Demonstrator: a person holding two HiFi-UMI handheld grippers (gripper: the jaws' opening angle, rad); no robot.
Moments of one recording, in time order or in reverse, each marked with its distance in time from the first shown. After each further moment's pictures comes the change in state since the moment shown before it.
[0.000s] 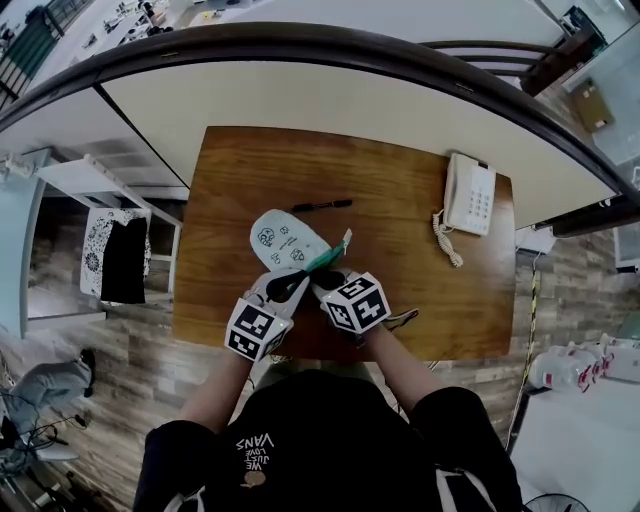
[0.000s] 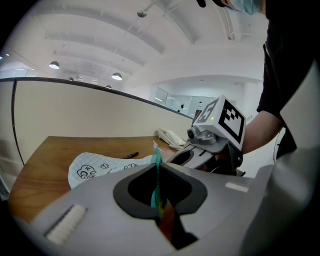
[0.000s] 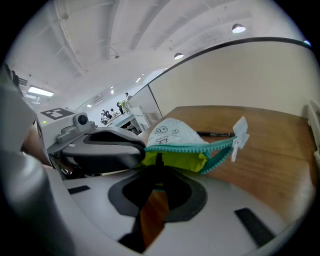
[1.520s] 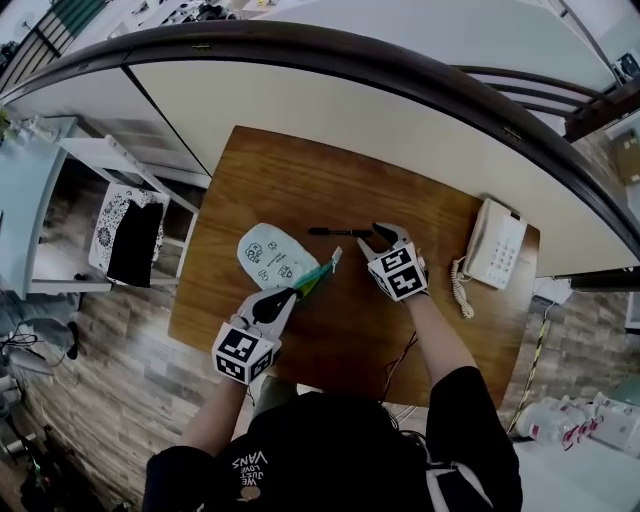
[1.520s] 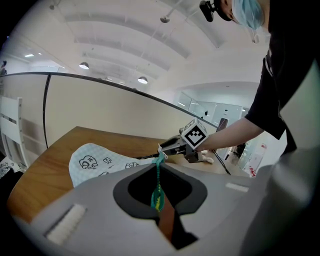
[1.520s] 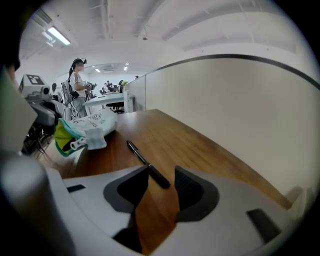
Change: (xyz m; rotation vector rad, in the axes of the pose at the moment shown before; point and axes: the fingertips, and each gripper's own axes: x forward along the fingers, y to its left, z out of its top) left arm -0.012 0.044 -0.003 -0.188 -0.048 0.237; right arm 0.015 -0.190 0.063 -0.426 0.038 -0.200
